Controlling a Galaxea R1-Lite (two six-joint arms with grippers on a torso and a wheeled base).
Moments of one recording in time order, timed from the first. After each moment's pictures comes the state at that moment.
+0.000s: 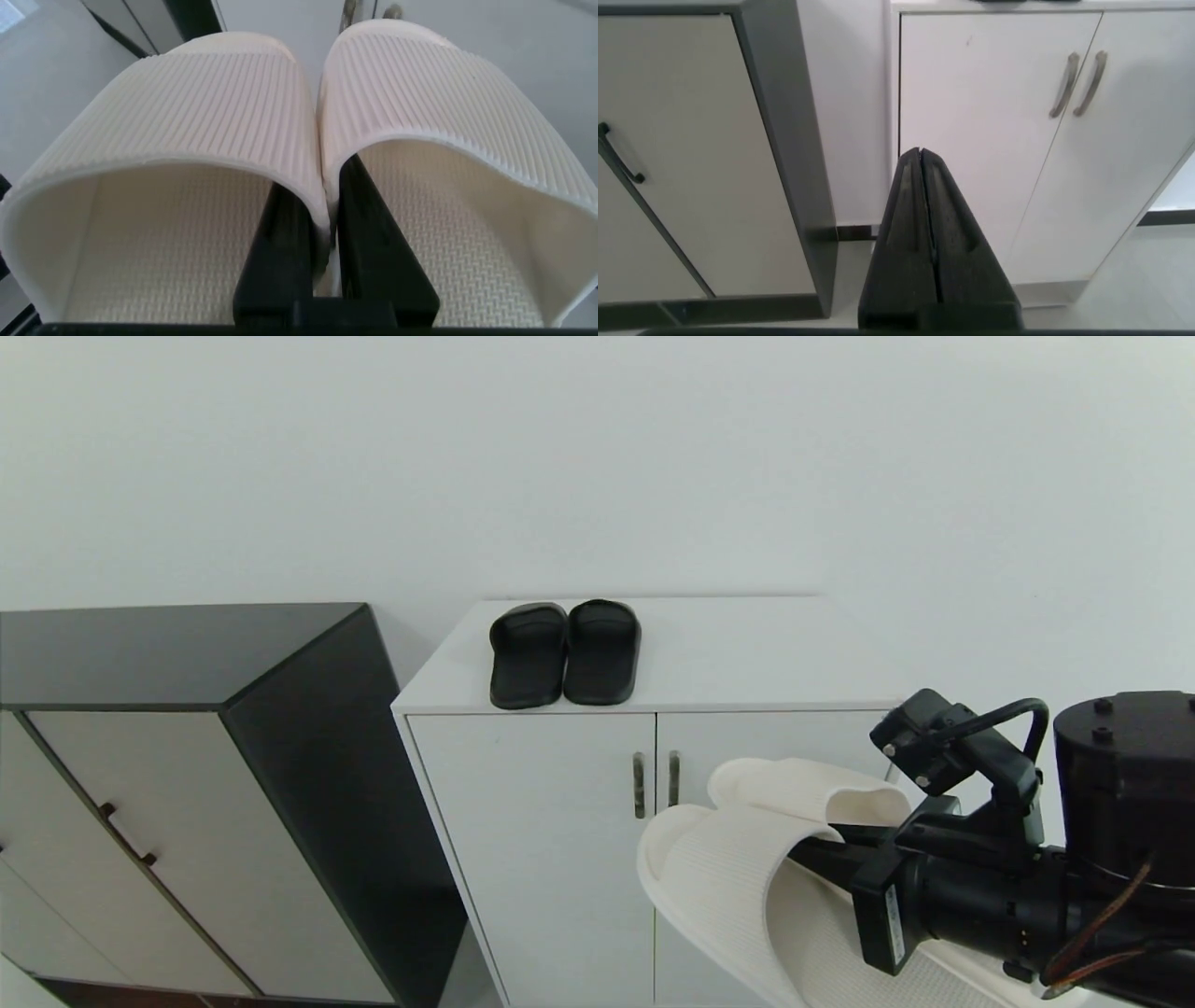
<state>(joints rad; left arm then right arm) 0.00 0.00 0.00 0.00 -0.02 0.00 0.84 1.42 -0.67 -0.38 -0.11 0.09</state>
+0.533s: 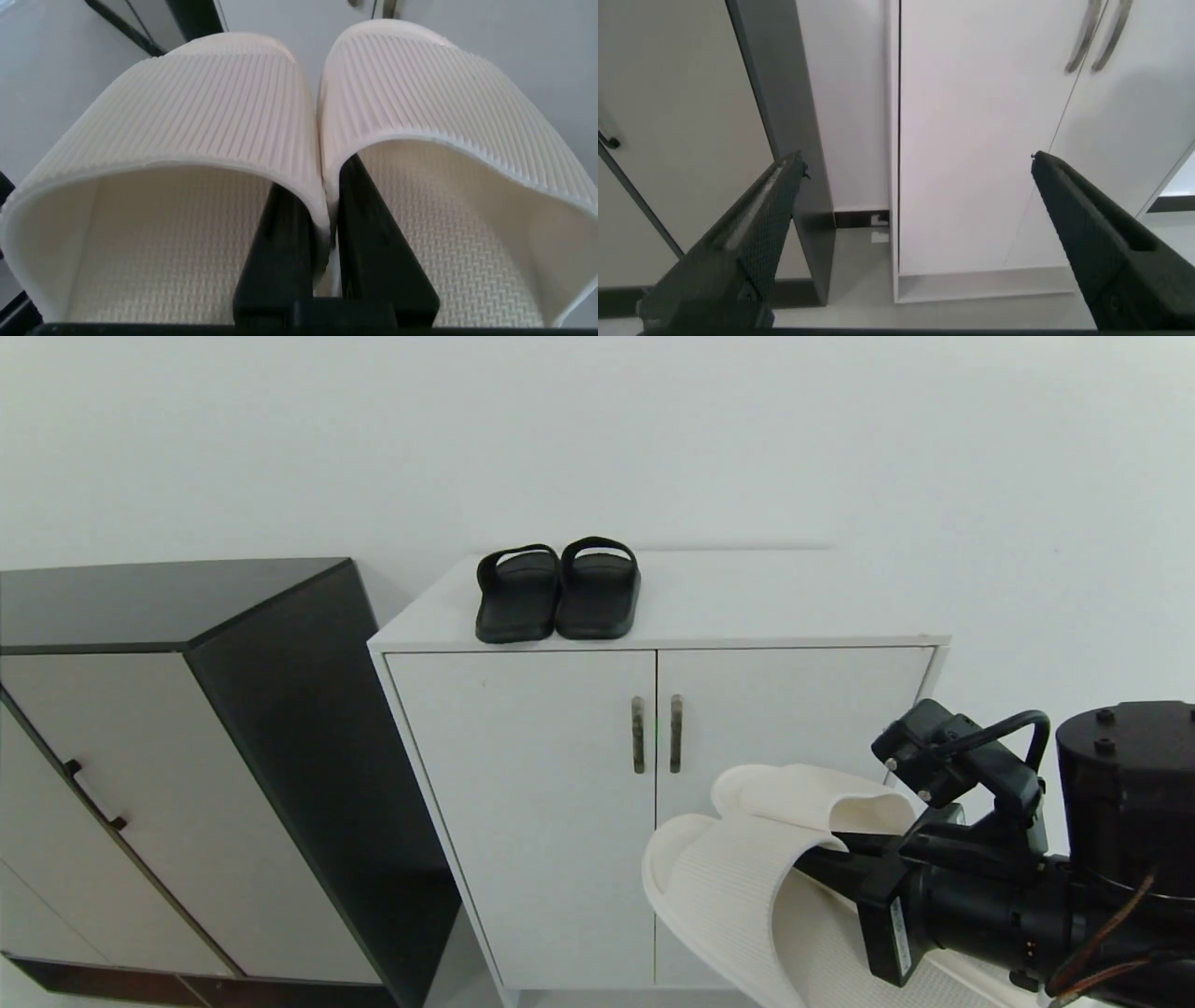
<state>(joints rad) 0.00 0.00 0.00 0.00 -0.02 0.00 0.84 1.42 -0.65 -0.38 -0.11 0.07</state>
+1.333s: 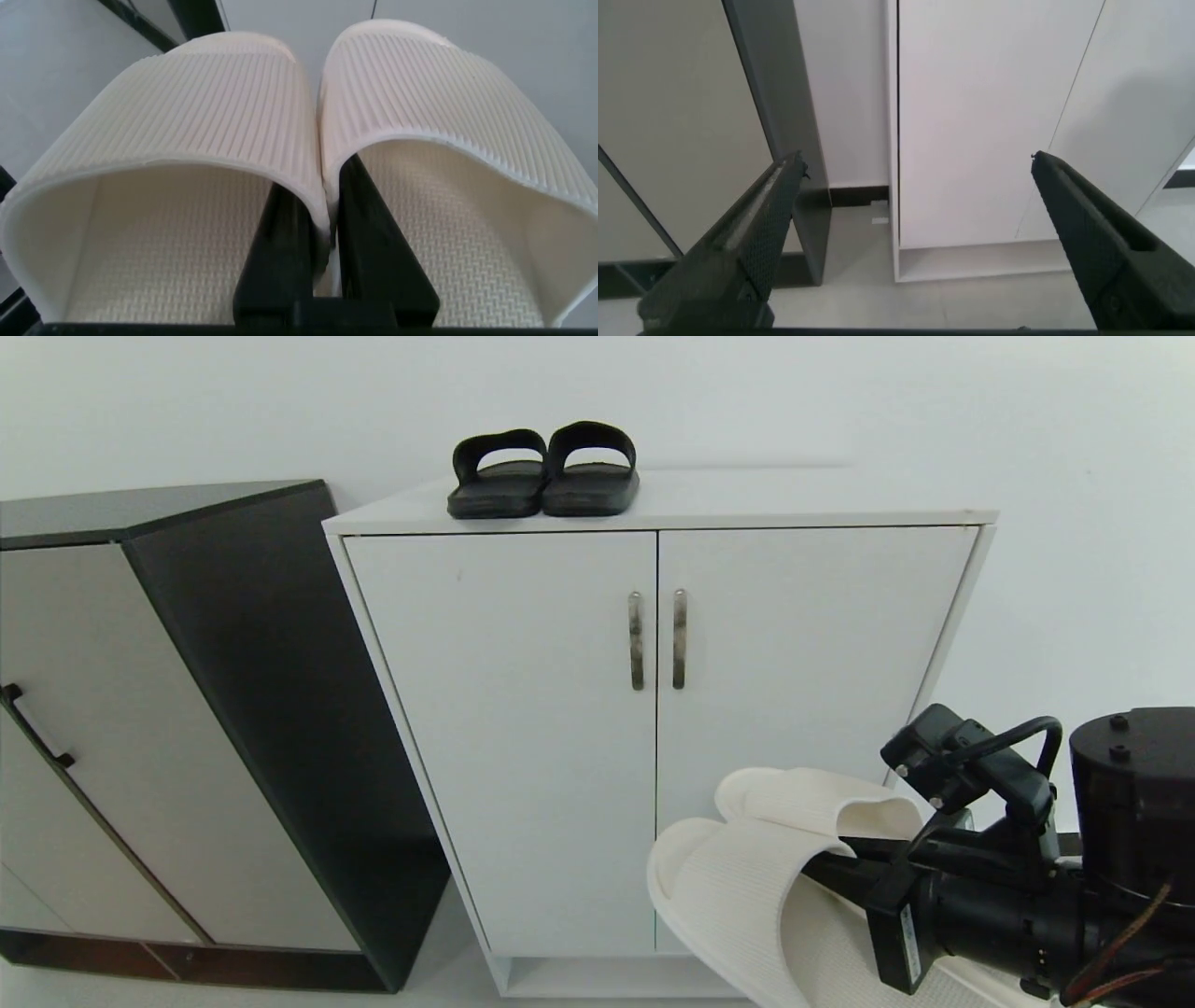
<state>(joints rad) 0.00 0.00 0.00 0.01 -0.02 0.02 0.84 1.40 -0.64 -0.38 -0.11 0.06</state>
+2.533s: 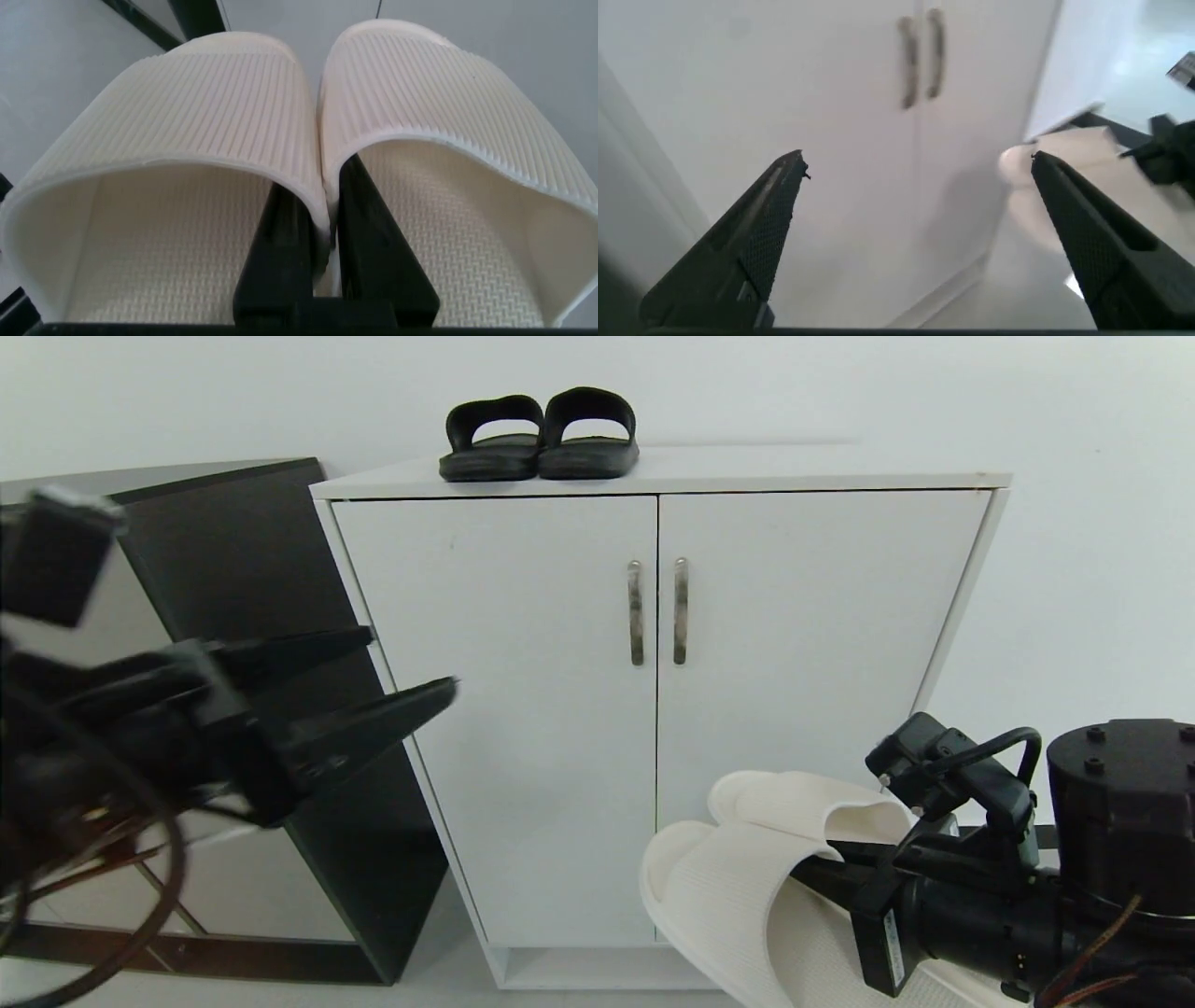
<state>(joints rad) -0.37 1.21 -0.65 -0.60 -0.35 0.04 0.84 1.43 -0.62 -0.44 -0.11 0.06</state>
